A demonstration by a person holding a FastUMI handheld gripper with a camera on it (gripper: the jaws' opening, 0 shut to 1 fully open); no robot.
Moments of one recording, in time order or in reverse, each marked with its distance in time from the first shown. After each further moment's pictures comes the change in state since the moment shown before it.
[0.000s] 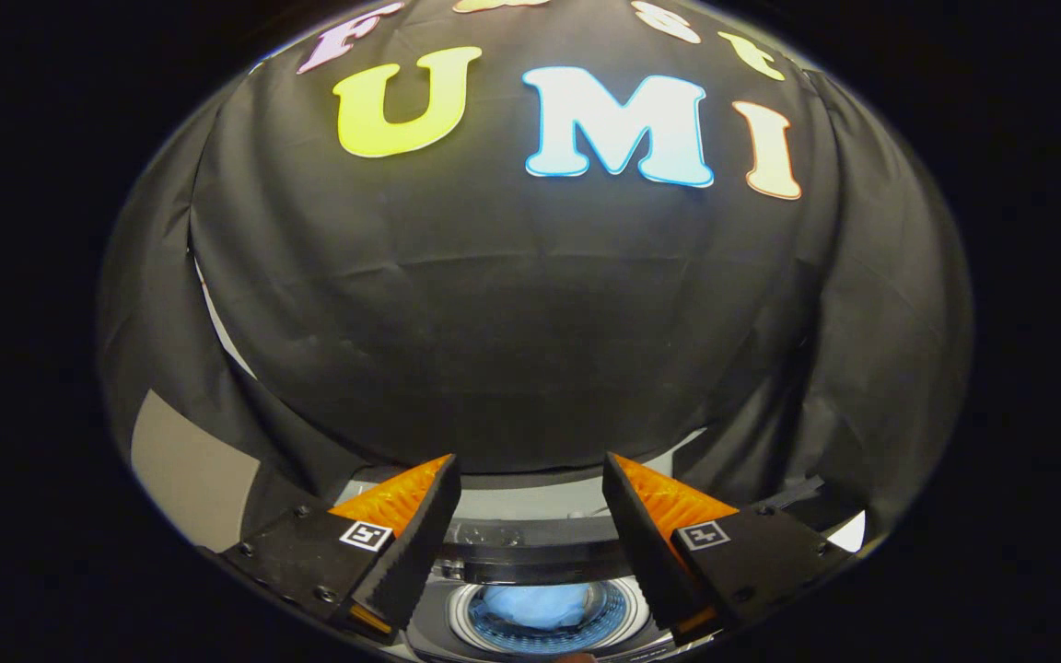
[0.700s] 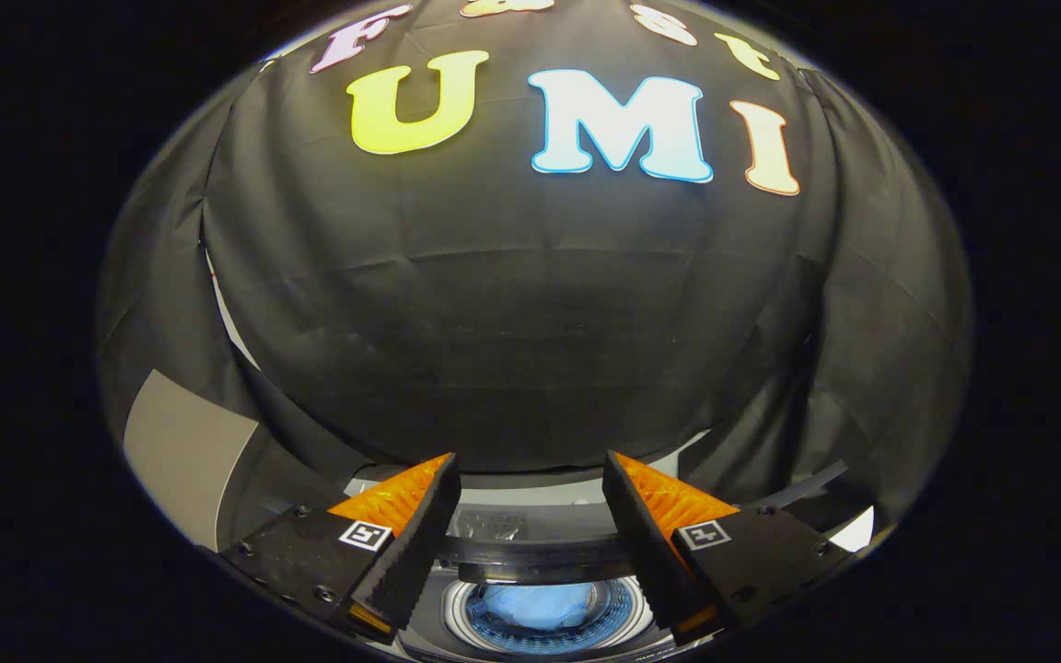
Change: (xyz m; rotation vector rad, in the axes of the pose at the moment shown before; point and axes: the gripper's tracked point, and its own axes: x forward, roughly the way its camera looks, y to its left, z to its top) arm -0.004 0.000 -0.017 0.008 -0.047 0.027
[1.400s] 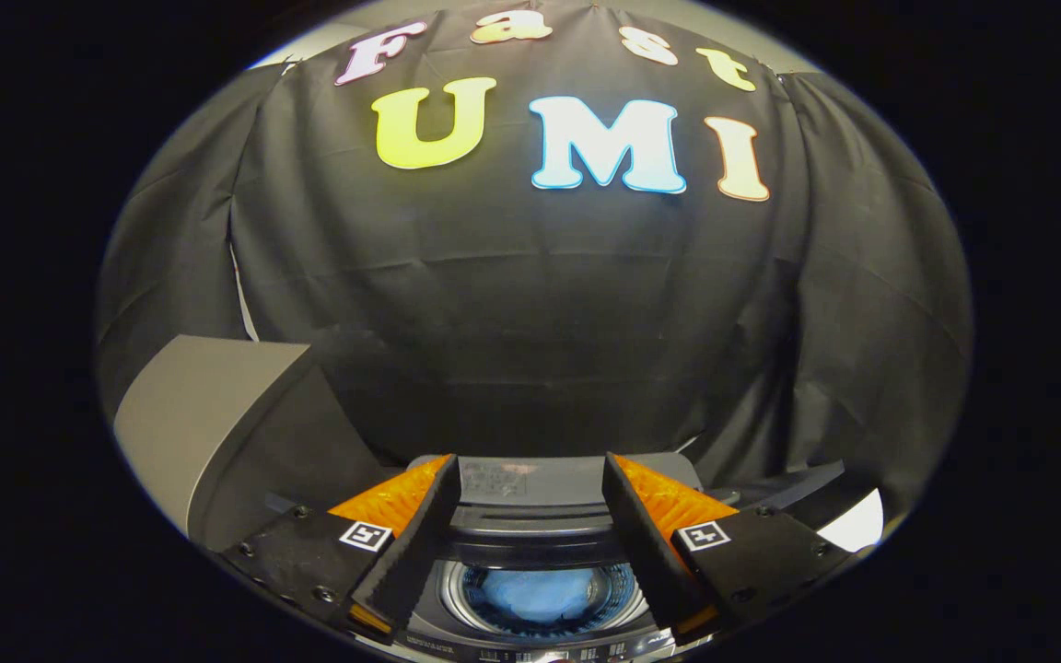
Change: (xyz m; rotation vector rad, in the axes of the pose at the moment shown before) arm -0.075 0.001 -0.088 -0.007 -0.089 -0.006
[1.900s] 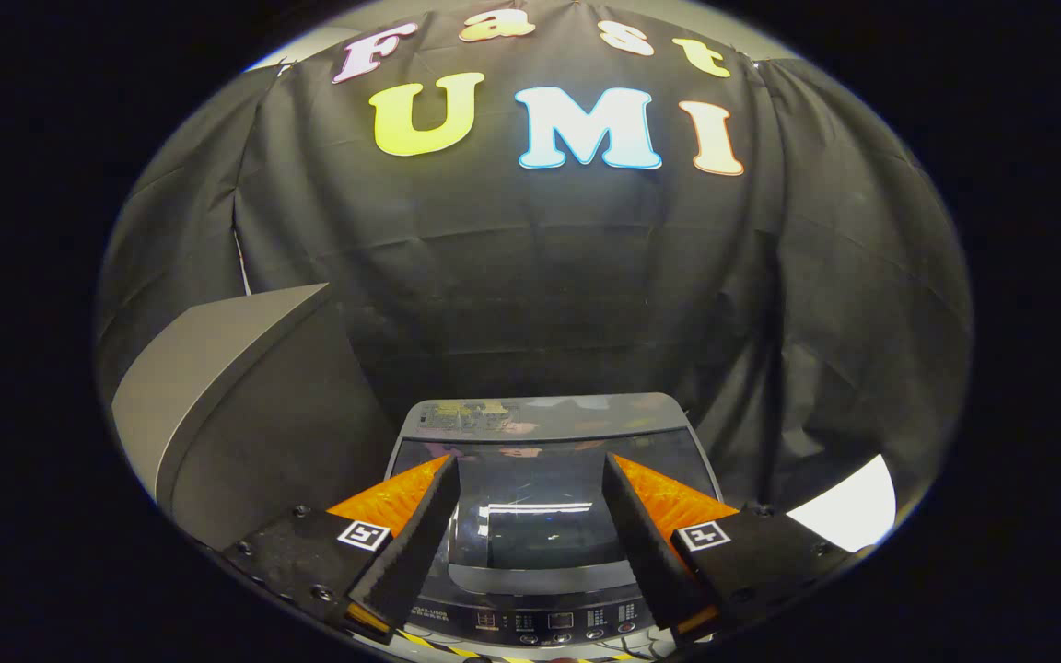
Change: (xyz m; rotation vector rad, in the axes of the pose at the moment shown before) arm -0.043 -0.009 -0.059 0.046 0.026 -0.012
